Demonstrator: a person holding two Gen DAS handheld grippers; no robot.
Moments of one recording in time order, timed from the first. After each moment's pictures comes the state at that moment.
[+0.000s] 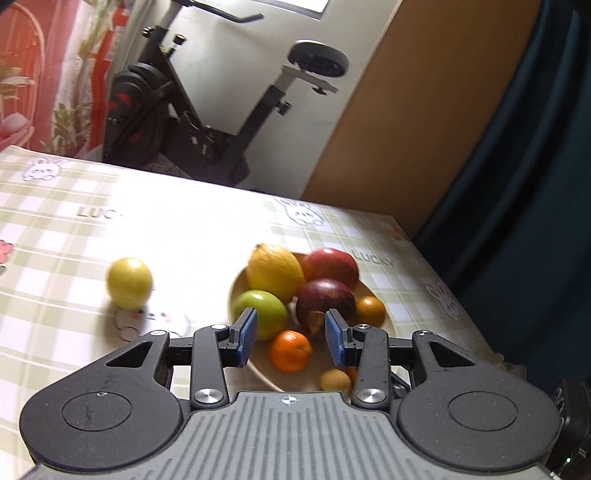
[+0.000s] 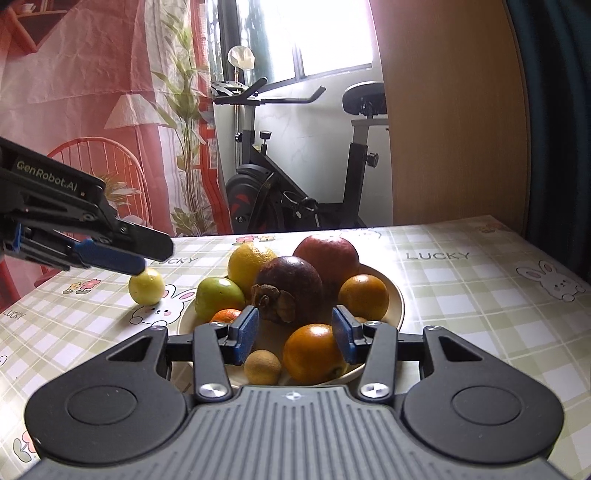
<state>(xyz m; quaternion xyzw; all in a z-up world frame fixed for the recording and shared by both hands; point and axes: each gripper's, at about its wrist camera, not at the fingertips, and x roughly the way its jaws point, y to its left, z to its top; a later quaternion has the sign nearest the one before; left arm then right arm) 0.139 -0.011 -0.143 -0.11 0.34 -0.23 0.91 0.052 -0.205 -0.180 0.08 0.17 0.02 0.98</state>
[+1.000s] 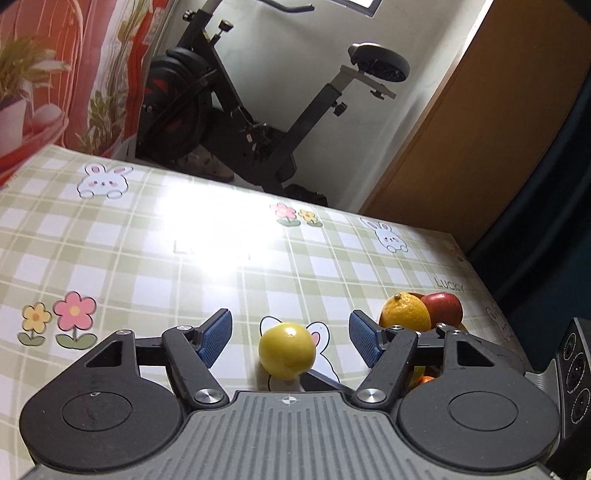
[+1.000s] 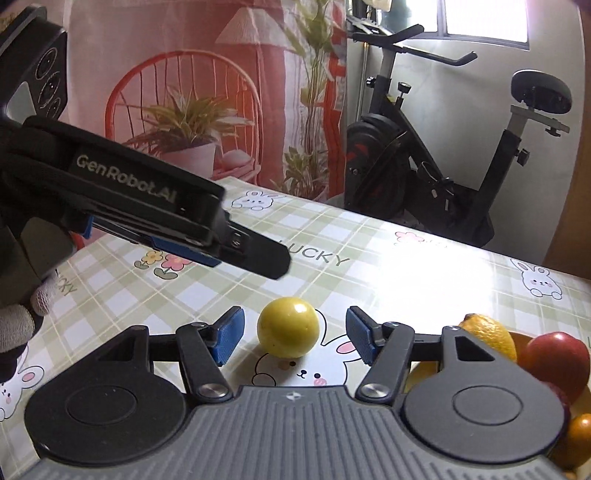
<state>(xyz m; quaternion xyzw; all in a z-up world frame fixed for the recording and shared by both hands) 0.243 0.088 -0.157 -0.12 0.38 -0.22 0.89 0.197 -0.067 -0.157 -0.03 0.27 0.19 0.94</state>
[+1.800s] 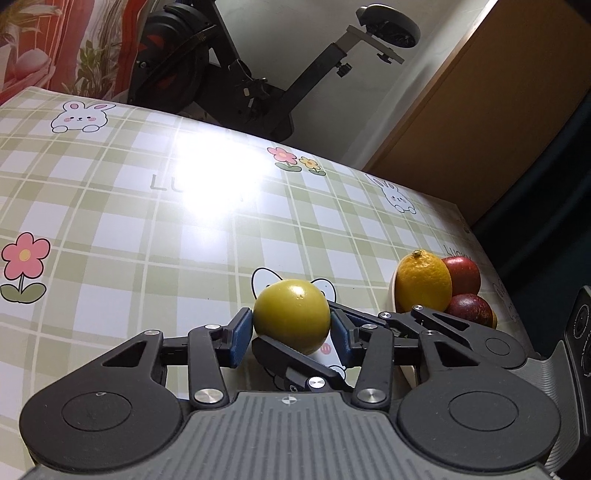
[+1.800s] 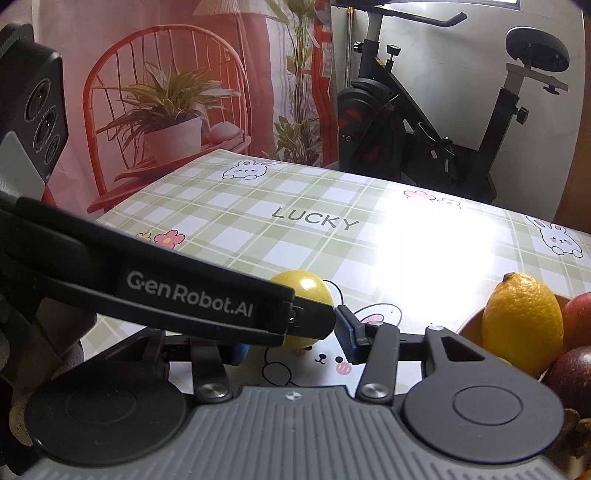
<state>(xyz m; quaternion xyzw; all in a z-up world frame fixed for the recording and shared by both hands) 0.254 0.076 -0.206 -0.13 0.42 -0.23 0.87 0.208 -0.056 -0.177 0.01 0.31 0.17 0.93</state>
